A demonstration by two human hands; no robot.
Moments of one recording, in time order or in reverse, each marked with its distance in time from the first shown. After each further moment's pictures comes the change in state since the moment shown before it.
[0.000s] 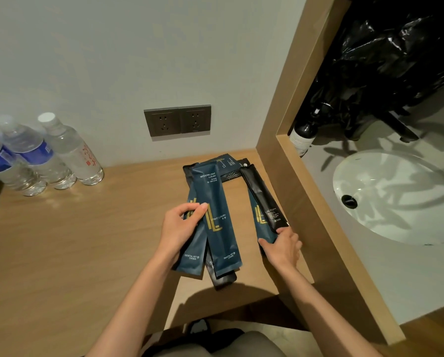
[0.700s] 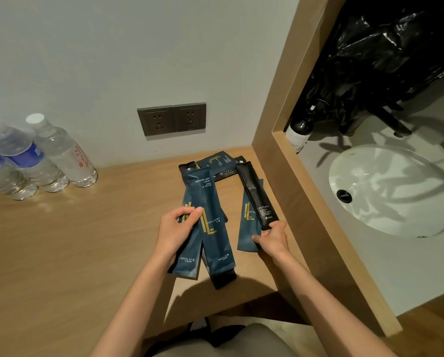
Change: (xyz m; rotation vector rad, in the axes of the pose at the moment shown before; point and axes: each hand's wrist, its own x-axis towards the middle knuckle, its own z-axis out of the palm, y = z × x) left_hand 0.005 -0.009 -0.005 0.026 -0.015 -0.077; right_hand 0.006 -0.017 0.001 0.256 -0.176 0.061
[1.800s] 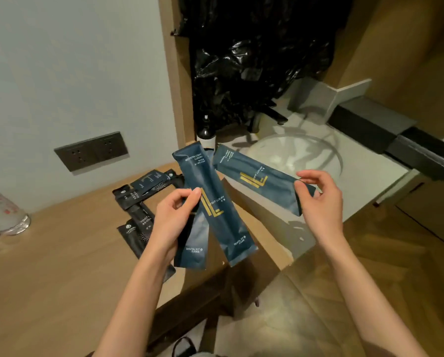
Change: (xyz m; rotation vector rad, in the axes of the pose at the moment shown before) left_hand -0.137 0.102 0.128 -0.105 -0.283 0.295; right_hand -0.139 0.040 -0.255 0.456 0.615 -0.575
